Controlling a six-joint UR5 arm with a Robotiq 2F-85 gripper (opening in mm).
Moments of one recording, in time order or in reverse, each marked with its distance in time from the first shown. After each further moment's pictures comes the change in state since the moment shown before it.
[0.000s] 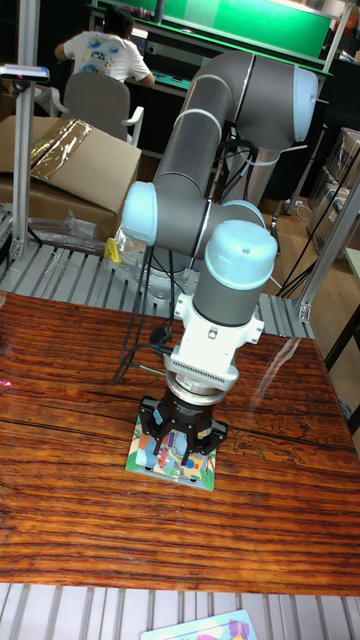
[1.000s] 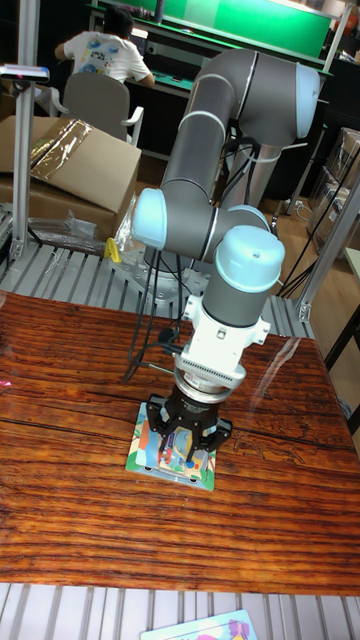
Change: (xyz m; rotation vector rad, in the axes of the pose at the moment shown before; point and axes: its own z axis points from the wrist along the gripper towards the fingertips) arm 0.019 0.004 0.012 0.014 0.002 -0.004
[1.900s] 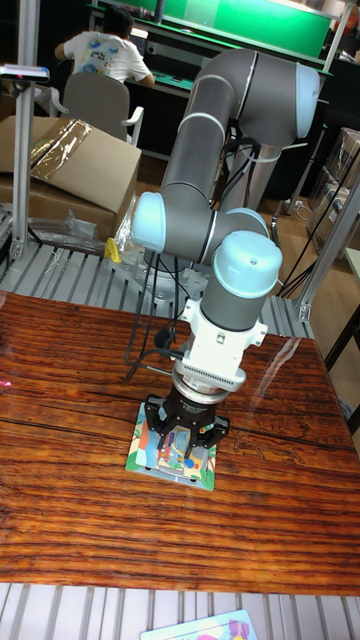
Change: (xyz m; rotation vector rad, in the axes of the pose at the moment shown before) arm 0.007 -0.005 0.008 0.010 0.020 -0.059
